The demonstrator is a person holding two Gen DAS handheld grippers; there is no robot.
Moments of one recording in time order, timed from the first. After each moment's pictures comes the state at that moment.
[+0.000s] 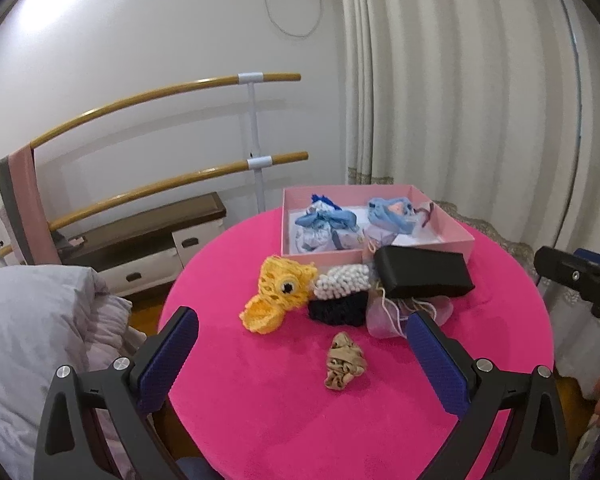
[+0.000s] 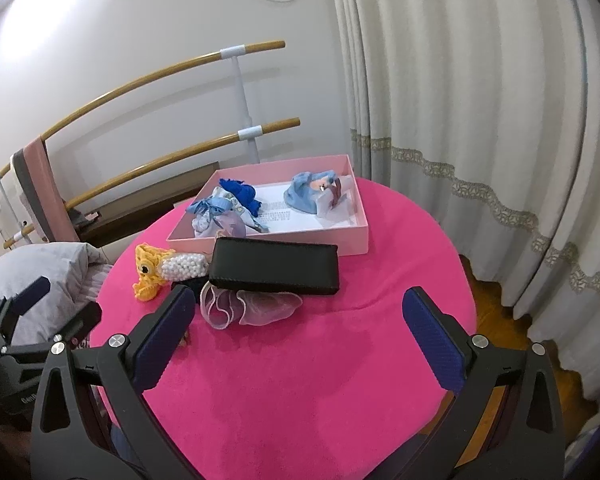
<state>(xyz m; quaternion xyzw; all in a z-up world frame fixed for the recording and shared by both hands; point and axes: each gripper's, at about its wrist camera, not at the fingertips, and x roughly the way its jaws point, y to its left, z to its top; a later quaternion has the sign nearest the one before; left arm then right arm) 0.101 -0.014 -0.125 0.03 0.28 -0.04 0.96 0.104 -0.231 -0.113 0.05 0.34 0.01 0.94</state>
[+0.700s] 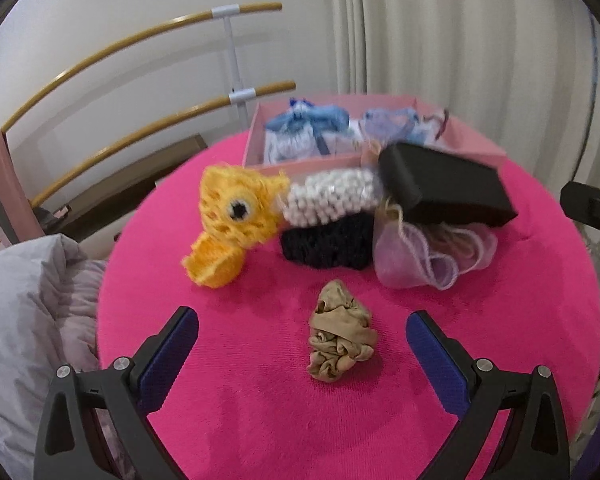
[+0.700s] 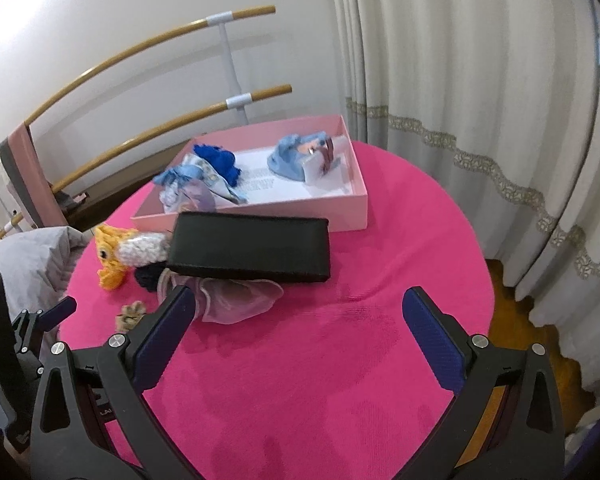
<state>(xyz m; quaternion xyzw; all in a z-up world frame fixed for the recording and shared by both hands) 0.200 -0.041 -0.207 0.07 0.39 -0.04 0.92 0.154 -0.243 -0.164 0.05 0.40 0.00 0.92</state>
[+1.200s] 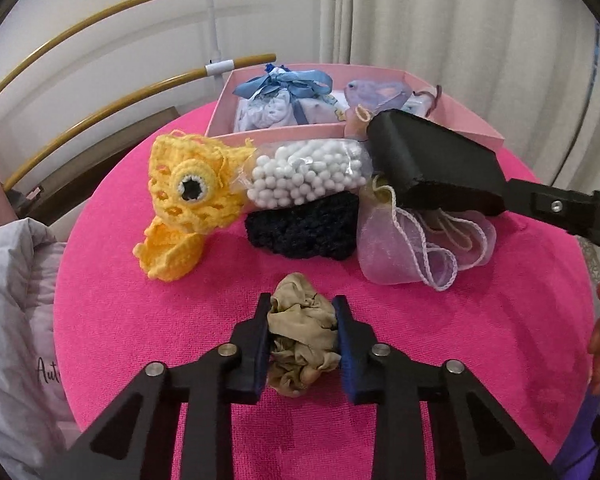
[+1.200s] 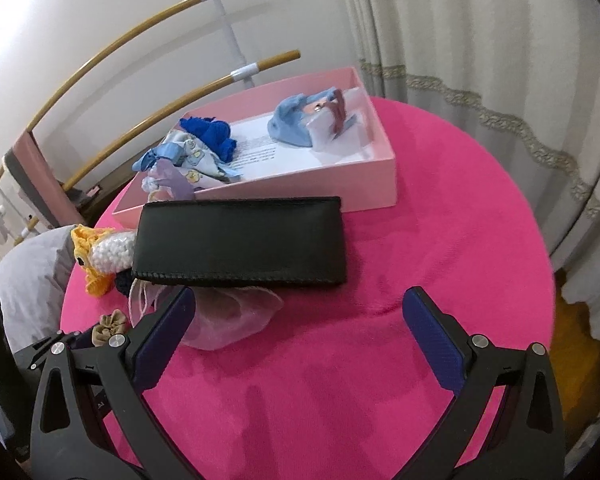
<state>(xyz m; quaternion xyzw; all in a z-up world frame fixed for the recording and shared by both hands) 0.249 -0.042 -0.230 0.05 0.44 -0.08 0.89 0.201 -0.257 -0.204 0.09 0.44 0.05 0.89</state>
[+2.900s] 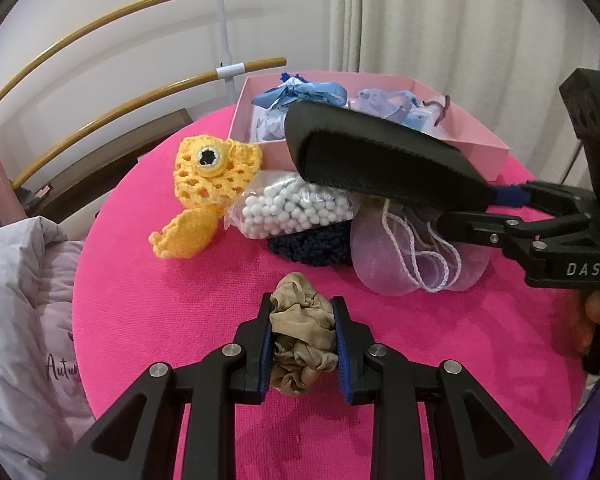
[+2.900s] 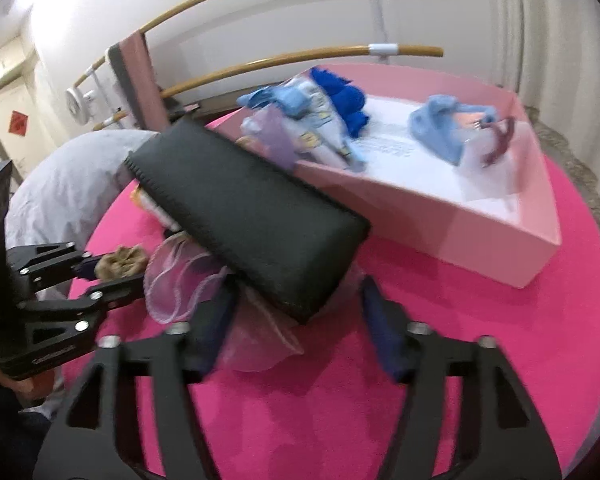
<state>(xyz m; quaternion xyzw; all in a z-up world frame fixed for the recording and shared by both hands) 0.221 -0.044 -0.209 0.05 0.43 -0.07 0.90 0.241 -0.217 -0.218 -0.04 0.44 0.26 0.86</state>
